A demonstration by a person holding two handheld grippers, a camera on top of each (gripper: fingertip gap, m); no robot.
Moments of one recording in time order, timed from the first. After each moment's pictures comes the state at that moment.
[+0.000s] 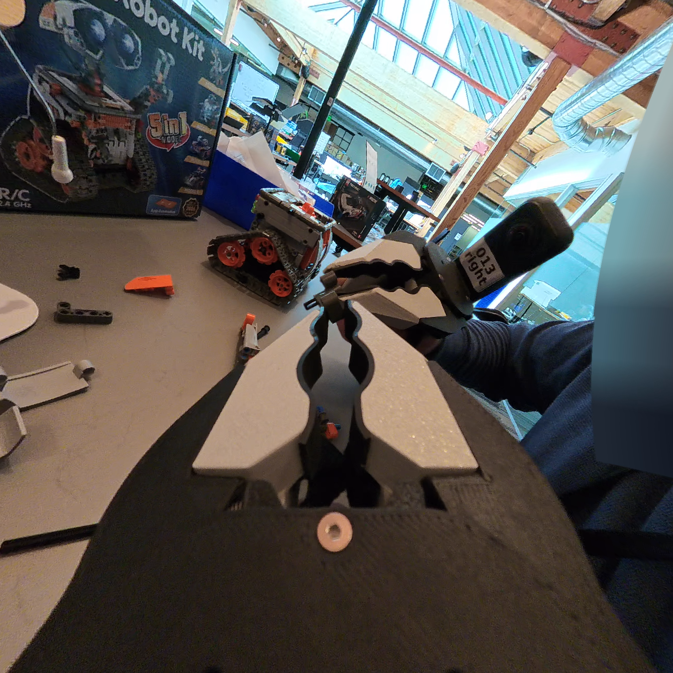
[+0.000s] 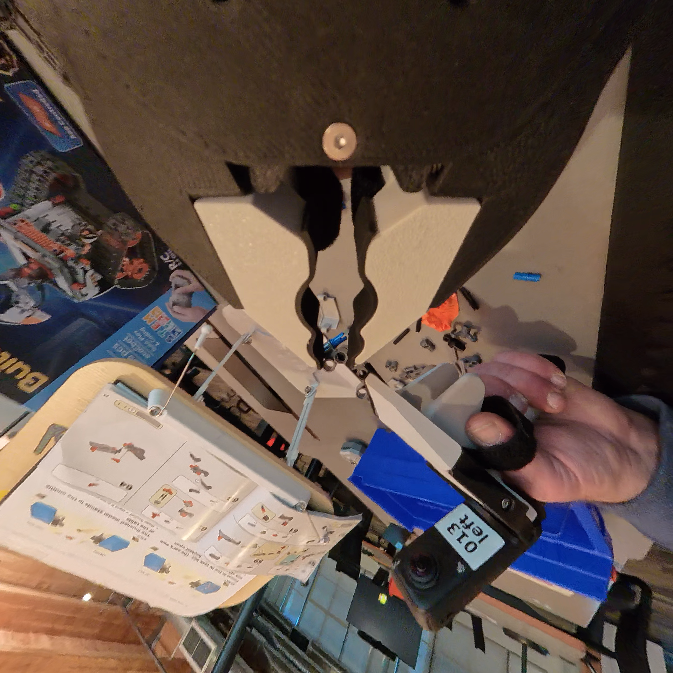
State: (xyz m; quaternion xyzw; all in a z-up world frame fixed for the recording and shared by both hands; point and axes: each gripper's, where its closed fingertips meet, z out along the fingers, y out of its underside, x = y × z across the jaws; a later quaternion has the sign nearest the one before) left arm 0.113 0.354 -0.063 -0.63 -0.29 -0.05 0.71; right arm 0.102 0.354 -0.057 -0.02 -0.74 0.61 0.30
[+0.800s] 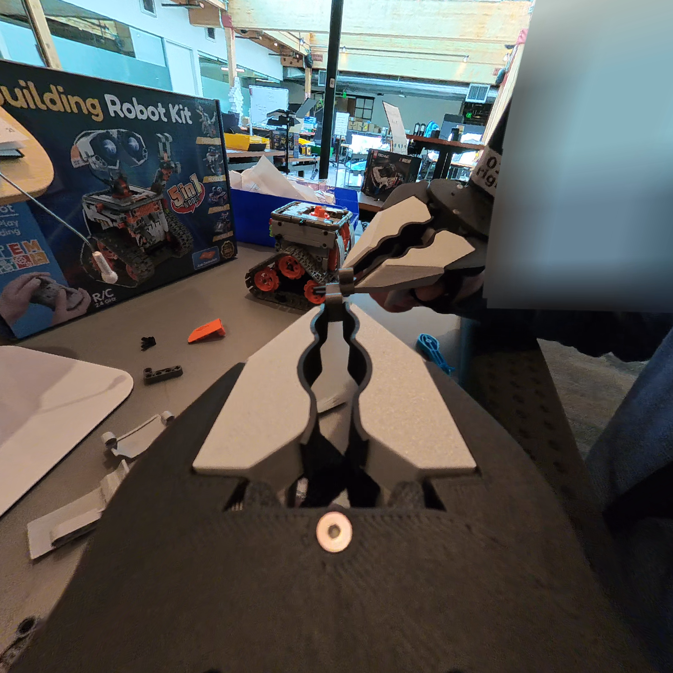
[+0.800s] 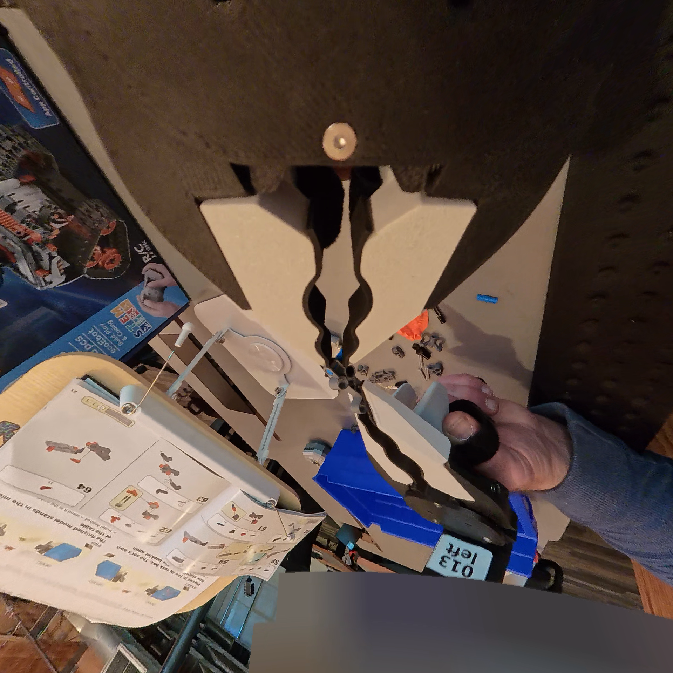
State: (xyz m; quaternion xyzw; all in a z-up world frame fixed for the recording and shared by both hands) left arm 0.118 0.356 -0.055 -0.70 -0.19 0.11 0.68; right arm 0.114 0.368 -0.049 0.01 -0.76 0.61 0.23
